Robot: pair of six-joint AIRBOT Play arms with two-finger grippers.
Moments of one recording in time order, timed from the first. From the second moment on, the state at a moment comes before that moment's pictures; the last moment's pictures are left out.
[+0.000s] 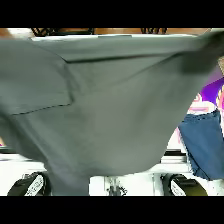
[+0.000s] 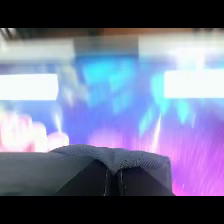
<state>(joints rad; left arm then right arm) 0.30 -0.84 1.68 1.04 -1.30 -1.36 0.02 -1.00 1.72 -1.38 1.28 1.61</state>
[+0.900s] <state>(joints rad) 0.04 -1.57 1.36 1.04 -0.59 -1.32 0.02 -1.67 1.55 -1.35 0.72 1.64</state>
